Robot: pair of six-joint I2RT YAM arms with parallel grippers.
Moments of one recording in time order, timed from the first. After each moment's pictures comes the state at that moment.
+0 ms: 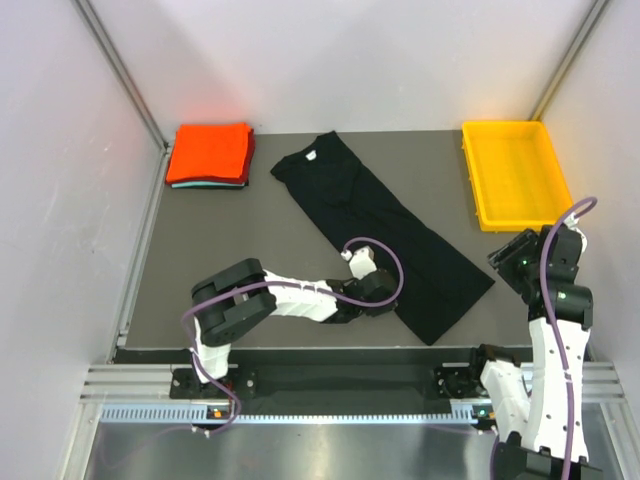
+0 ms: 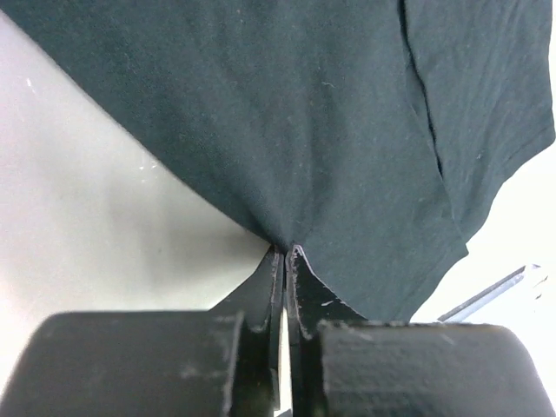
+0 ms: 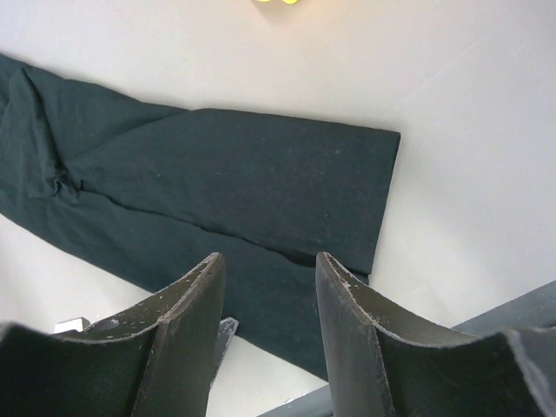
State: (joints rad) left arm -1.17 1.90 1.02 0.10 -0.28 -1.33; right arm -0.23 0.68 0.87 -0.92 -0.02 0.62
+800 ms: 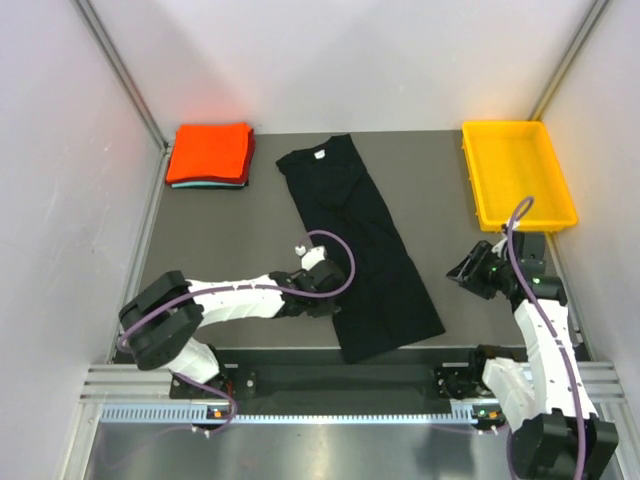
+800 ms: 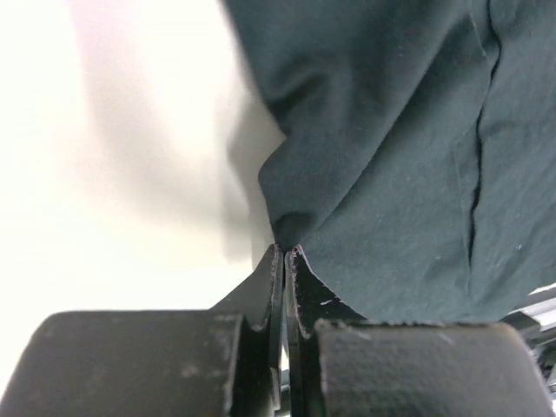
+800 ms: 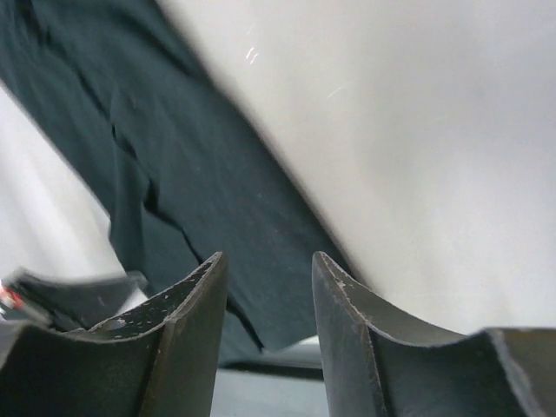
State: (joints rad) left arm -1.02 1.53 0.76 -0.24 -0.18 -1.09; right arm -0.15 0.79 0.67 -0.78 -0.32 0.50
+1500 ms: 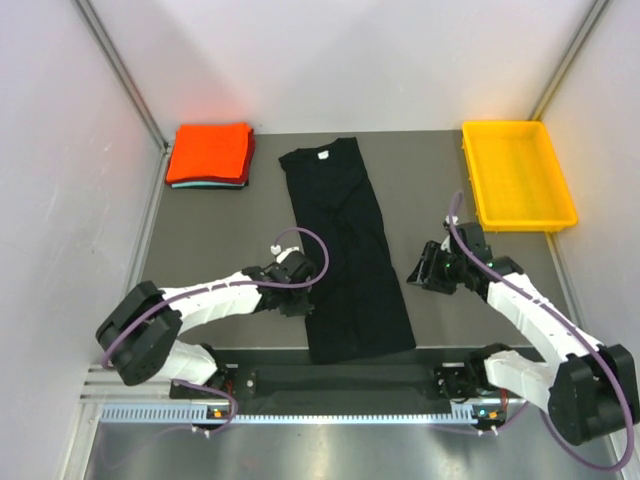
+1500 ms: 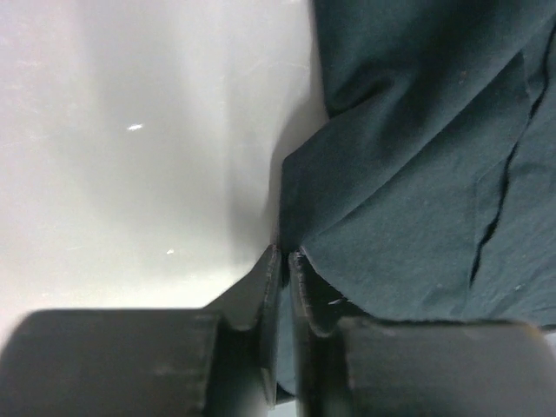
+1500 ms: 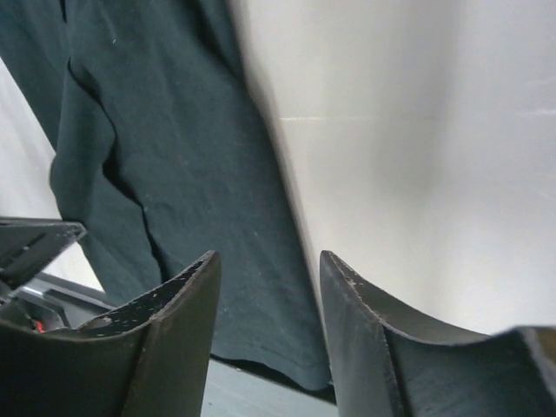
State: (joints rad) left arm -0.82 1.39 0.66 -0.38 -0.07 -0.95; right arm 0.28 1.03 0.62 -0.53 -0.23 0.59
